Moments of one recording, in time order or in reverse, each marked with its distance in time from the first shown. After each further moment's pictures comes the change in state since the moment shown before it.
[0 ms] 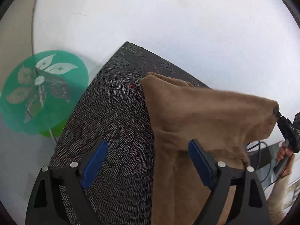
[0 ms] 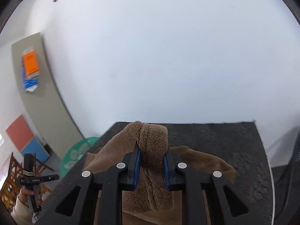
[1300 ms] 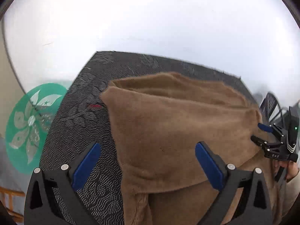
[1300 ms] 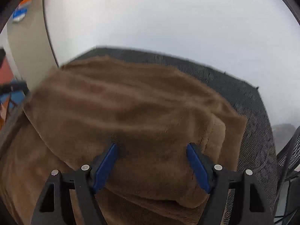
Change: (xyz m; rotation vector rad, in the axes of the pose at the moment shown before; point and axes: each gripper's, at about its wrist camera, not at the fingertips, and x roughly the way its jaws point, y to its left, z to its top) left arm 0.085 -0.074 0.013 0.308 0.059 0.180; right arm 0.100 -0.008 -0.128 -0.315 0.366 -0.159
